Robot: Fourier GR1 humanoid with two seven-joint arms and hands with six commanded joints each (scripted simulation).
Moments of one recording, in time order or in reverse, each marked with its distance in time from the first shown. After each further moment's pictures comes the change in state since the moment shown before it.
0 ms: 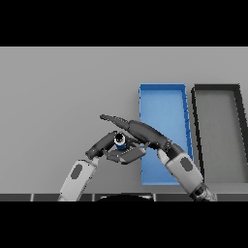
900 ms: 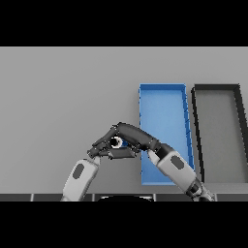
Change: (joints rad) left arm 0.002 -0.052 0.025 -0.013 0.042 -0.029 0.048; right arm -0.051 0.028 0.089 0.071 -0.038 -0.072 -0.137
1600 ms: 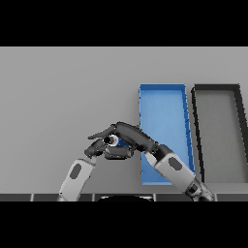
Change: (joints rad) left arm 0.000 0.052 0.007 0.000 -0.117 -0.031 0.023; right arm -0.010 0.002 0.034 -0.004 0.058 -0.091 0.040
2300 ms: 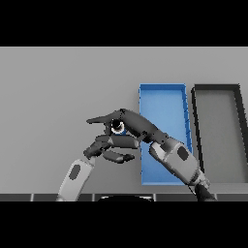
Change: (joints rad) left arm 0.015 0.011 0.004 0.015 -0.008 -0.001 0.044; right arm -0.187 0.014 -0.154 -0.039 -0.323 -0.135 0.101
